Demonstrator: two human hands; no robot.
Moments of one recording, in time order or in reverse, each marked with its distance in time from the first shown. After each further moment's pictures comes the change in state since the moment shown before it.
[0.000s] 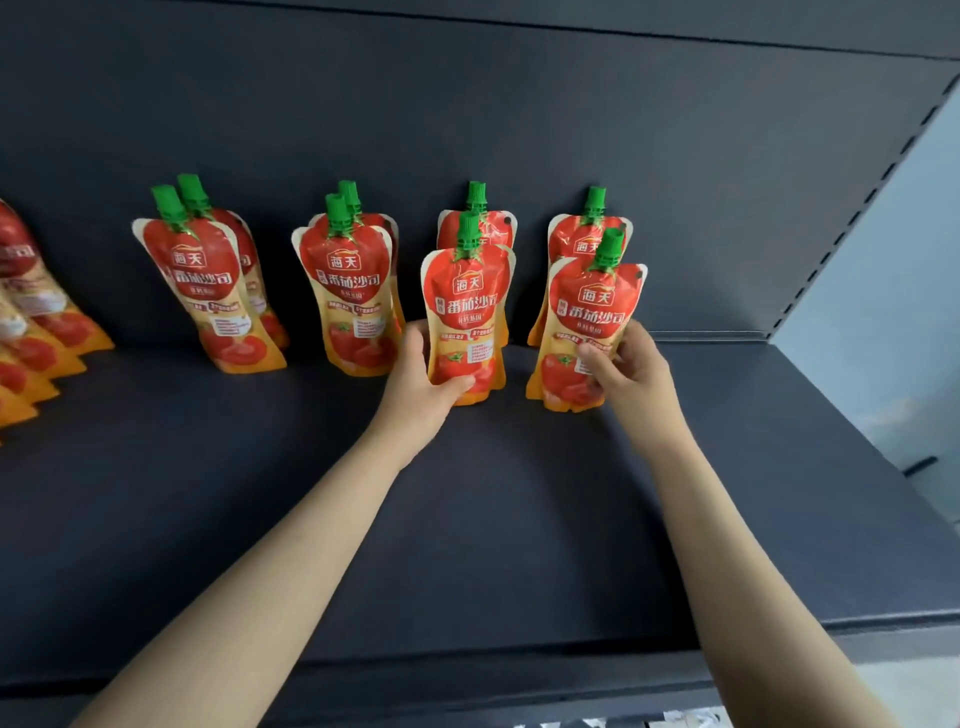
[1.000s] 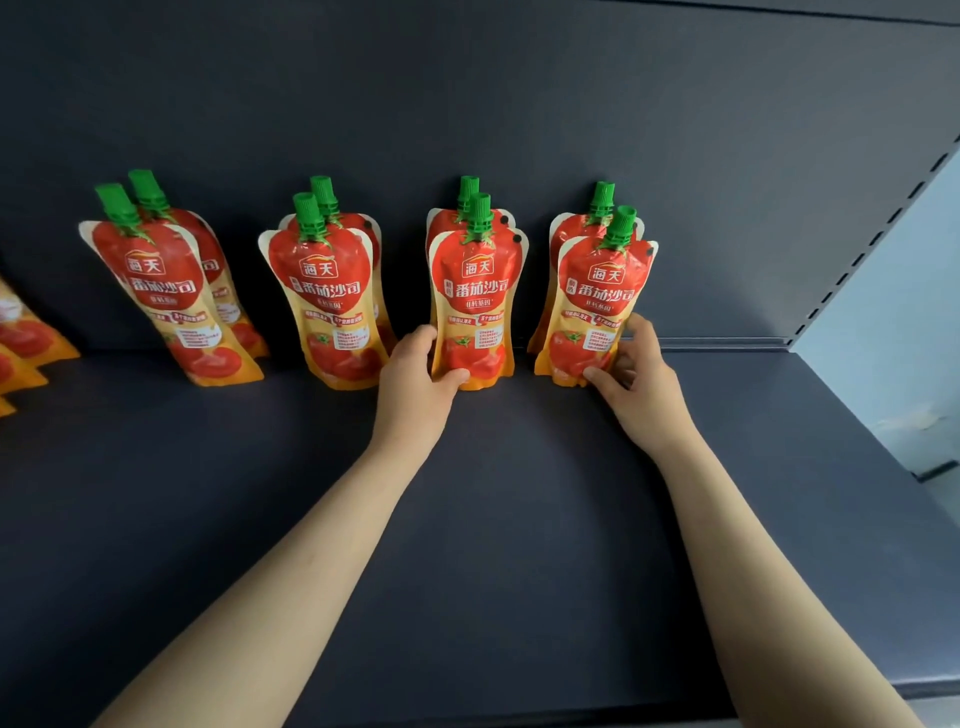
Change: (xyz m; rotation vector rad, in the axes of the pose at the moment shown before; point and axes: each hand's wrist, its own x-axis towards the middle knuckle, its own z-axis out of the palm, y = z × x) left_hand 0.036 -0.018 0.015 0.375 0.140 0.091; right_hand 0.038 0.032 -0.018 -0.456 -0.075 -0.004
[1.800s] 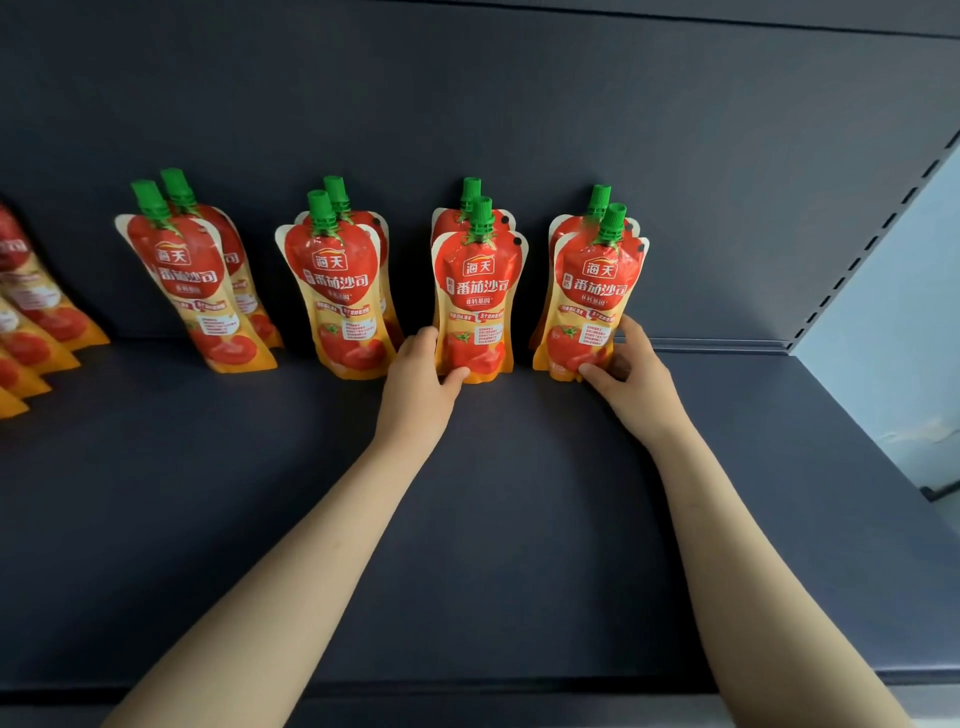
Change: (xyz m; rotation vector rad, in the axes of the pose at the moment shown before) left_hand -0.009 0.002 0.003 0.184 0.034 0.036; right_hand 0.002 0.002 -0.002 0.033 -0.049 0.029
